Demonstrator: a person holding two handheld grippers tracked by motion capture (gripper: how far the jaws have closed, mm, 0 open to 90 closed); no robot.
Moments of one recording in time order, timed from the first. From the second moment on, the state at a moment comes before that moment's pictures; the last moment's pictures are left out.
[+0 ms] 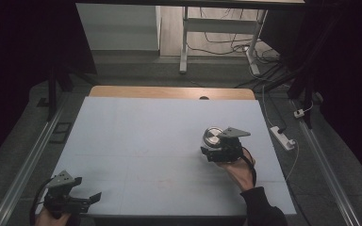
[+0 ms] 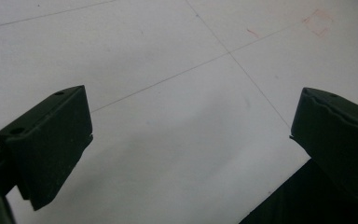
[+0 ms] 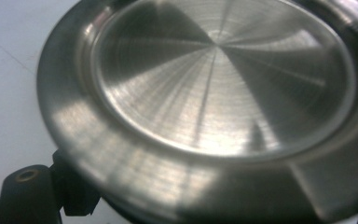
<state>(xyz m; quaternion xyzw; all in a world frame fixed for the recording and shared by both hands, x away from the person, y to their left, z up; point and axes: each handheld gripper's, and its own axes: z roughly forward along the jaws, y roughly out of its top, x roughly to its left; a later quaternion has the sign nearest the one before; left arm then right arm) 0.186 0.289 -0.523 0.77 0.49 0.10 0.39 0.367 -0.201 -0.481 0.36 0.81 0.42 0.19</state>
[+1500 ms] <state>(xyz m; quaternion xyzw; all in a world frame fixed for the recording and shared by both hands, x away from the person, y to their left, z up) 0.187 0.290 -0.523 0.77 0.49 0.09 0.39 0.328 -0.096 -0.488 0.24 0.86 0.43 0.12</state>
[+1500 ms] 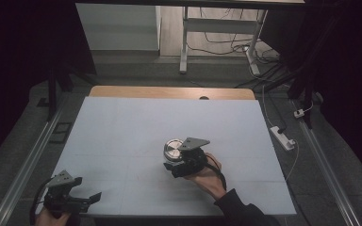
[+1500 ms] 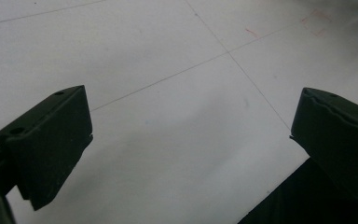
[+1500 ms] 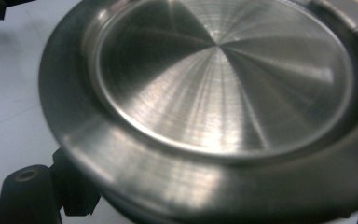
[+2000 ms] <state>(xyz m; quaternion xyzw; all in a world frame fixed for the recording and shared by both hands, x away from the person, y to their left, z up) 0.188 0.291 -0.523 0.77 0.49 0.08 0.41 0.322 -0.085 -0.487 0.22 0.87 0.43 0.12</state>
